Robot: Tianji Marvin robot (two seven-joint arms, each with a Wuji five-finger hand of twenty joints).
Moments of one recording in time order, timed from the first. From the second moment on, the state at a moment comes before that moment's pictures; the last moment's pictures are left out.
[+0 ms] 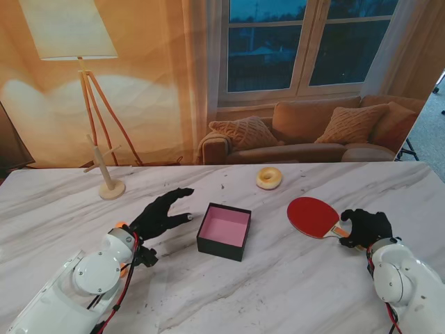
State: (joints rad) left arm 1.54 -1.11 -1.21 -1.60 0.26 -0.10 -0.10; right arm -1.56 -1.04 1.46 -1.29 -1.02 0.02 -0.04; left_hand 0.70 -0.33 0.61 -0.07 0.31 0.12 0.16 0.36 0.24 0.11 0.19 0.30 0.16 0.20 0.11 0.38 -0.07 0.19 0.15 0.59; right_hand 0.31 -0.76 1.14 -0.13 0.29 0.00 0.62 0.52 0.36 0.05 0.67 0.57 0.44 -0.03 0.64 0.49 0.03 0.02 0.97 0.84
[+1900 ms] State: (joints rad) left arm 1.53 -1.11 -1.20 -1.60 0.25 -0.10 -0.11; right arm -1.51 -1.03 1.42 -1.25 -1.01 0.06 0.02; left_hand 0.70 -0.32 0.58 -0.07 0.31 0.12 0.16 0.36 0.24 0.11 0.19 0.31 0.16 0.21 0.11 0.39 -0.08 0.20 0.18 0.66; right_hand 0.31 -0.81 1.18 -0.14 0.40 0.01 0.68 0.57 0.38 0.06 0.81 0.69 0.47 -0.04 0.86 0.60 0.06 0.01 1.15 0.91
